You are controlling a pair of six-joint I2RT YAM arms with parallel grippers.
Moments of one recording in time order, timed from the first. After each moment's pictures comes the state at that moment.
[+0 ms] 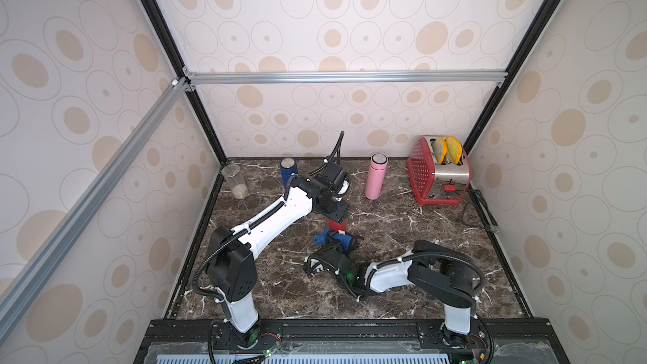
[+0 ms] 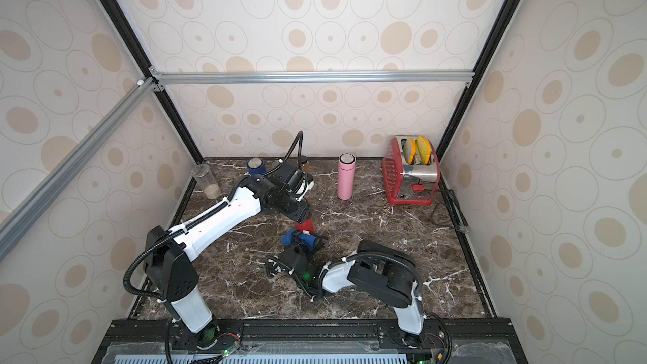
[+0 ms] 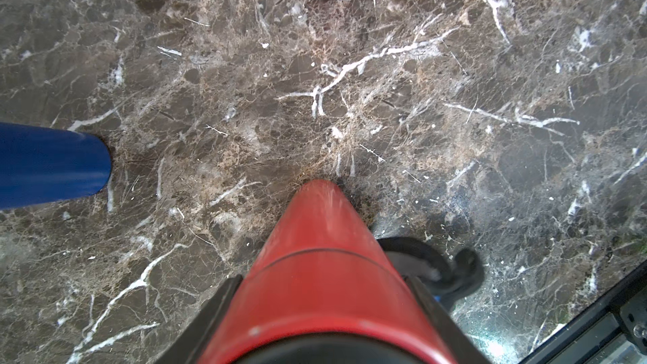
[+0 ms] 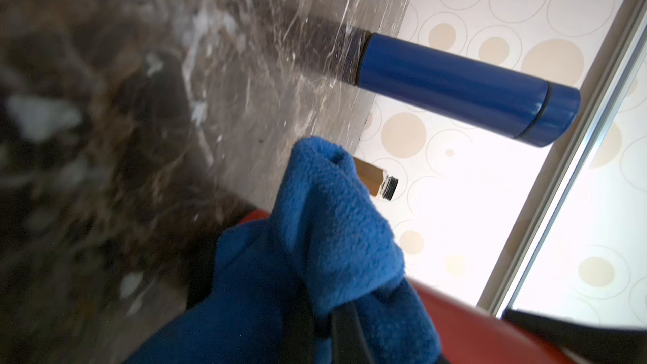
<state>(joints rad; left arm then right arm) -0.67 1.74 1.61 -0.96 0.01 -0.09 1.29 1.88 0.83 0.53 0.84 -1.39</state>
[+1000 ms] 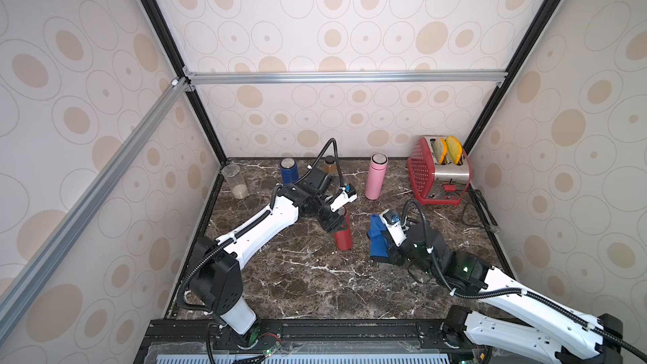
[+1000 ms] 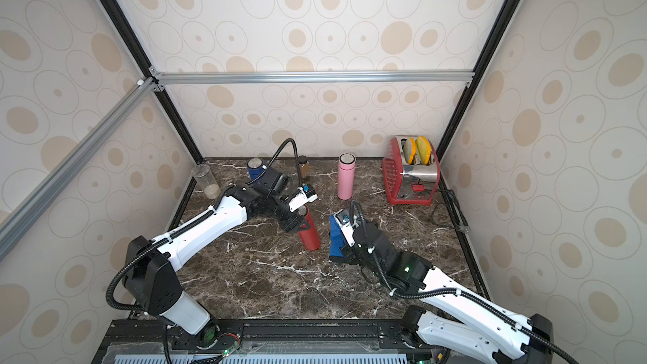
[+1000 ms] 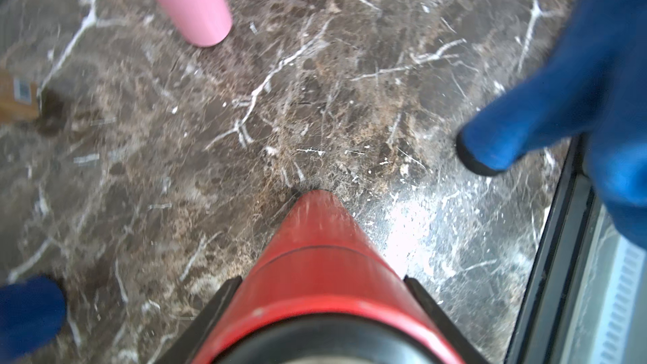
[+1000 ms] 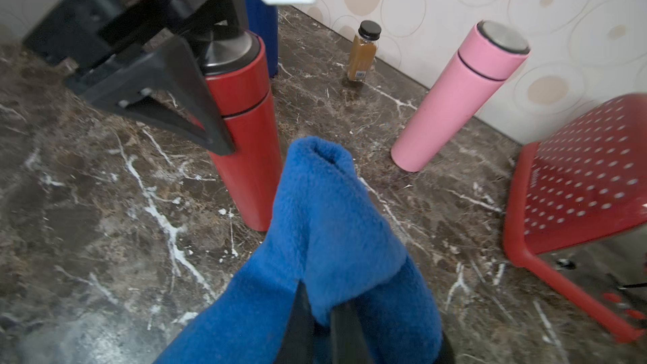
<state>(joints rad) -0.62 1.60 1.38 -0.78 0.35 0.42 0.94 0.89 0.77 -0.41 0.25 0.04</state>
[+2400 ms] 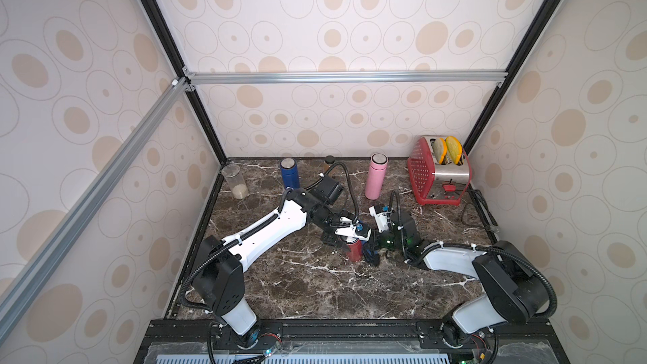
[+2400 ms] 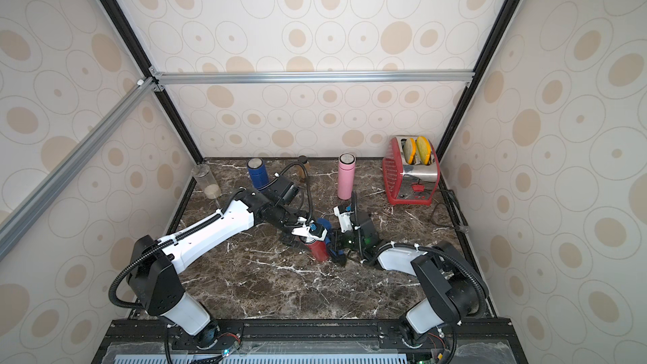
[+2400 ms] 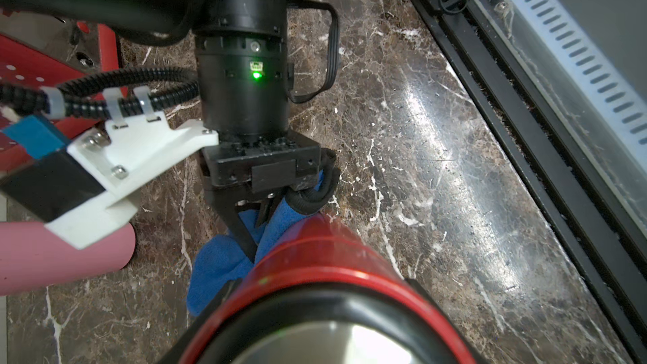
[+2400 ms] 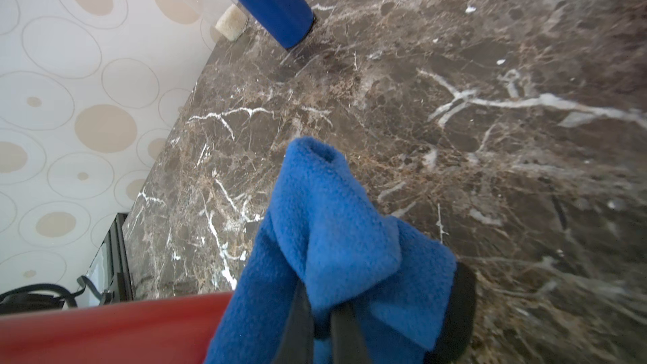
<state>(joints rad) -0.71 1.63 1.39 -0.89 0.57 1.22 0.63 1.52 0.57 0.39 -0.44 0.47</state>
